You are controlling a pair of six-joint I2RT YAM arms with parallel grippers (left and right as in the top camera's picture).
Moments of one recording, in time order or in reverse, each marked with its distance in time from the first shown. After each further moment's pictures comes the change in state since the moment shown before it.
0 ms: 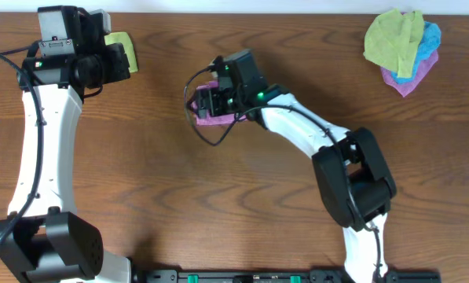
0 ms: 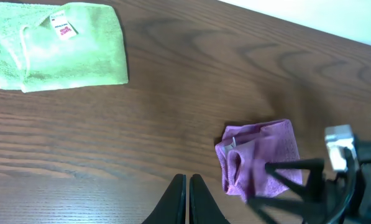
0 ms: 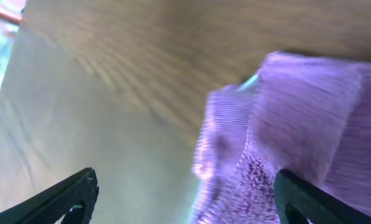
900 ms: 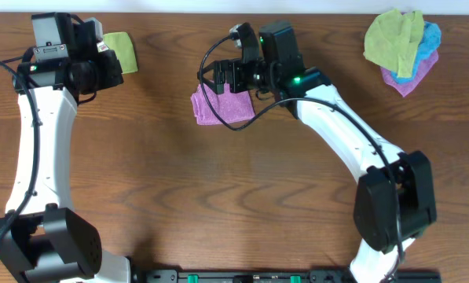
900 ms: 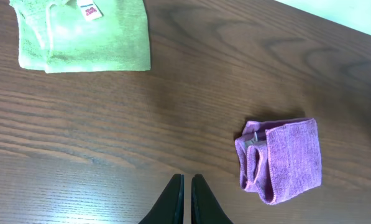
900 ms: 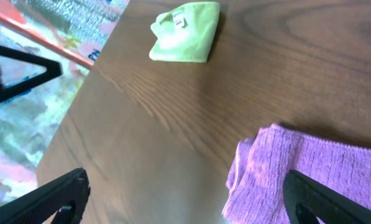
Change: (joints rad) left arm 0.040 0.000 -0.043 -0.002 -0.023 0.000; right arm -0.120 -0.214 0.017 -0.044 -0.130 -0.033
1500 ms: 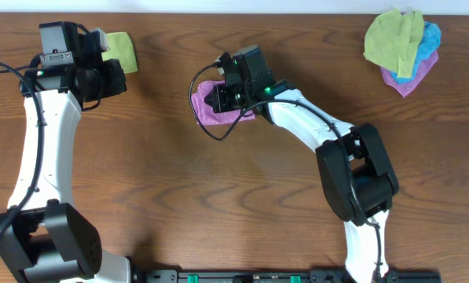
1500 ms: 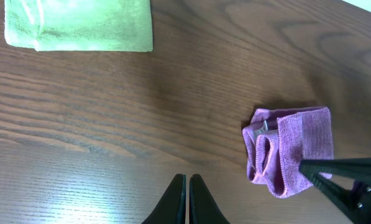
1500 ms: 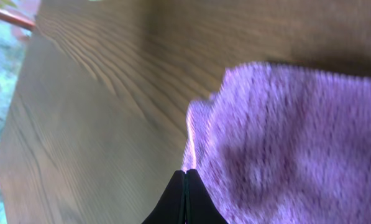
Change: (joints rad) left arm 0.000 0.000 -0.075 0.027 0.000 0.000; right arm 0.061 0.234 -0.001 0.059 0.058 0.002
